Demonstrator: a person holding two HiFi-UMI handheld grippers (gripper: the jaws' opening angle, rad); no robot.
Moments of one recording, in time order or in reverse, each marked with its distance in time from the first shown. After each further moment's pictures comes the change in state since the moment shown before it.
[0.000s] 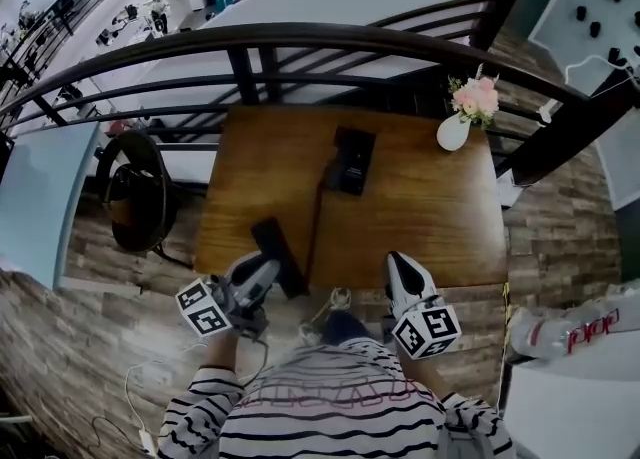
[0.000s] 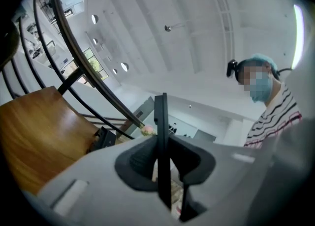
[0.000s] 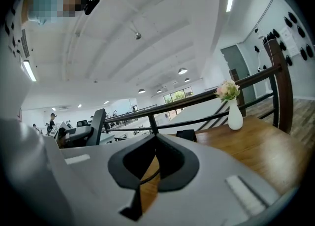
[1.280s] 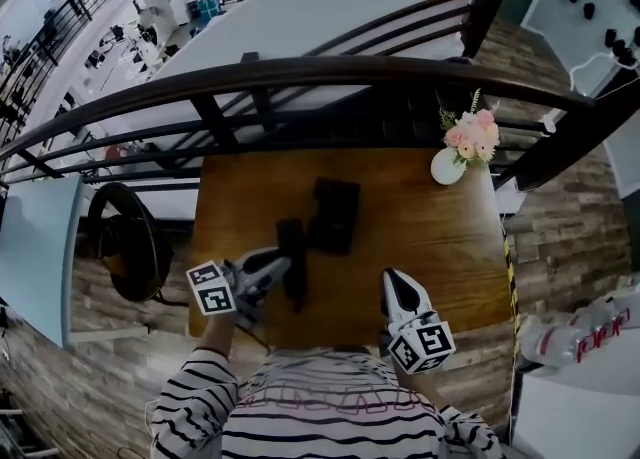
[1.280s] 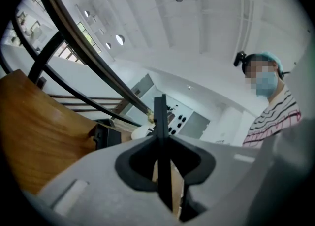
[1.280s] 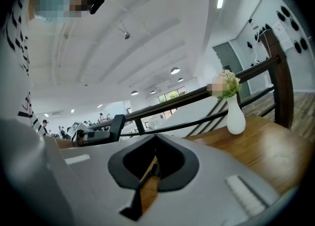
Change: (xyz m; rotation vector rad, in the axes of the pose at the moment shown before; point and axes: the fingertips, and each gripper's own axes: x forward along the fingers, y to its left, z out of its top) left arm 0.170 0.158 0.017 -0.044 0.296 -0.085; right arm 0.116 -0.112 0.032 0.061 -0.016 -0.055
